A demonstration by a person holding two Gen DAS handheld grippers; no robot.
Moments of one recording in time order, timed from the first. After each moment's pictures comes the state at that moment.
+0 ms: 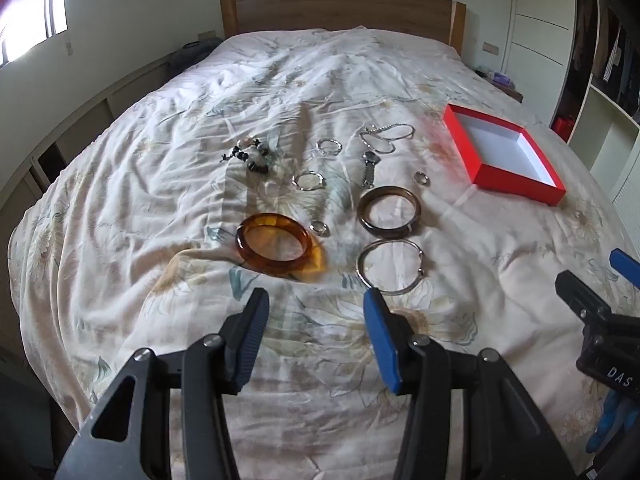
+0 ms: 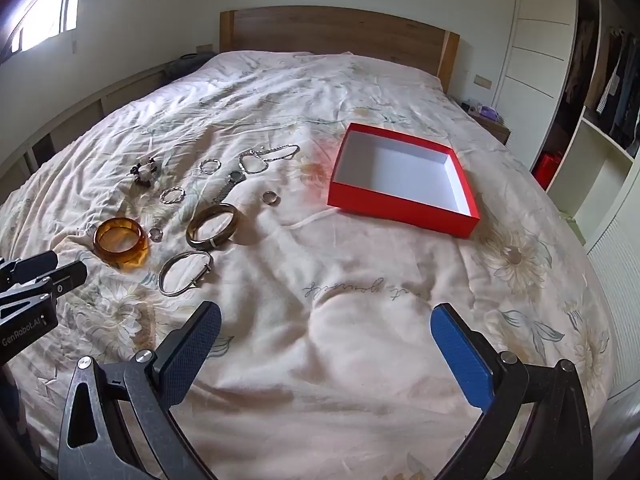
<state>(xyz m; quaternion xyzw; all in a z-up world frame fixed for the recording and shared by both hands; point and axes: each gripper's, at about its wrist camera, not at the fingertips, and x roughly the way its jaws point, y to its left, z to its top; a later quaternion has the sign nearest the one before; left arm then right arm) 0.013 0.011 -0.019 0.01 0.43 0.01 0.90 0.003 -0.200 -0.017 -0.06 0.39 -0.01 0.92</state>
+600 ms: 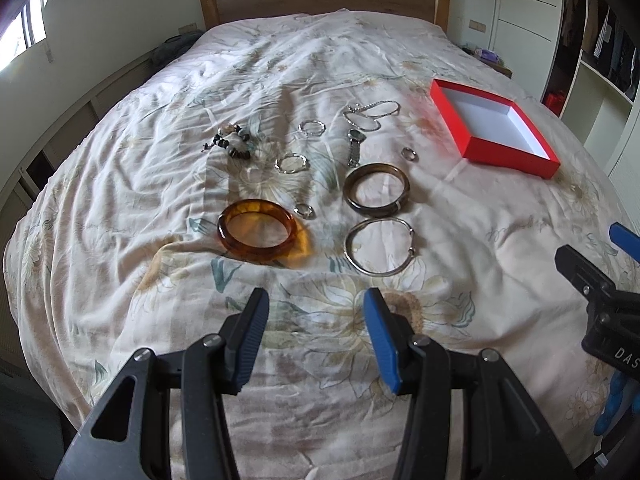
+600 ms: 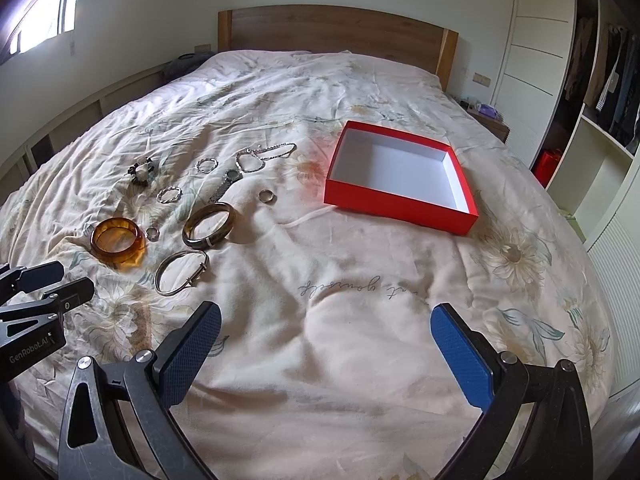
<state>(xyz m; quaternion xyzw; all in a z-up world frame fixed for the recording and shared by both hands) 0.017 0.002 -0.029 0.04 0.46 -0.01 0.89 0.005 -0.200 -0.018 -0.06 0.40 -0.01 0.92</state>
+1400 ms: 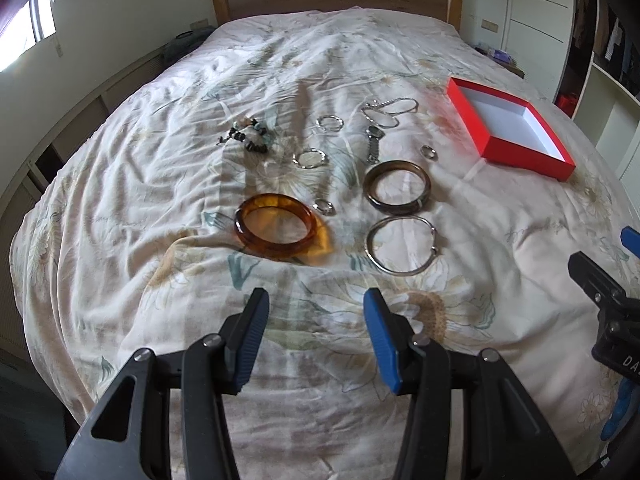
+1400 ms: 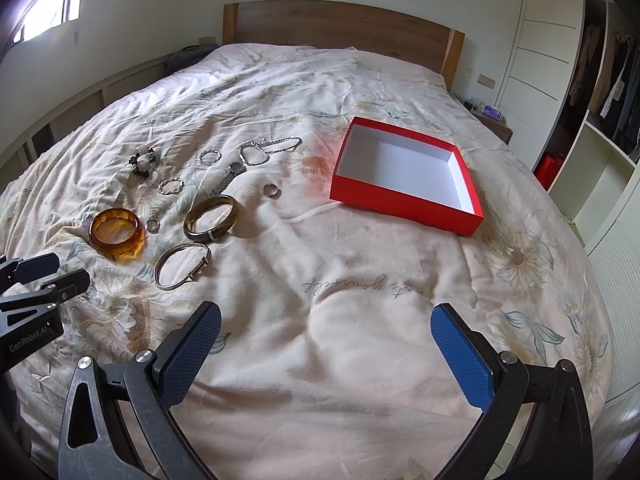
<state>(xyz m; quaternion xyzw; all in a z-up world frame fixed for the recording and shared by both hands) 0.022 0.013 -0.033 0.03 0.46 0.01 0.89 0.008 -0.195 -0.024 -0.07 0.40 -0.01 0.91</state>
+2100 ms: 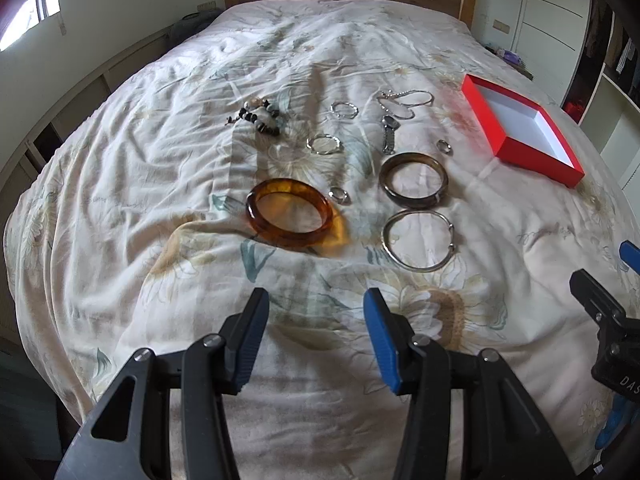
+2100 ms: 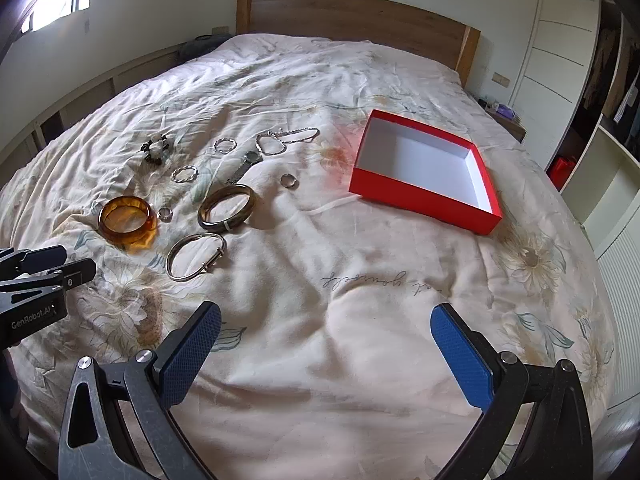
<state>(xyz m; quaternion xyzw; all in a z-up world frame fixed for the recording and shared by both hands) 0.030 0.030 -0.042 0.01 0.48 0.01 0.88 0.013 -0.182 -0.029 -0.08 0.42 0.01 0.90</state>
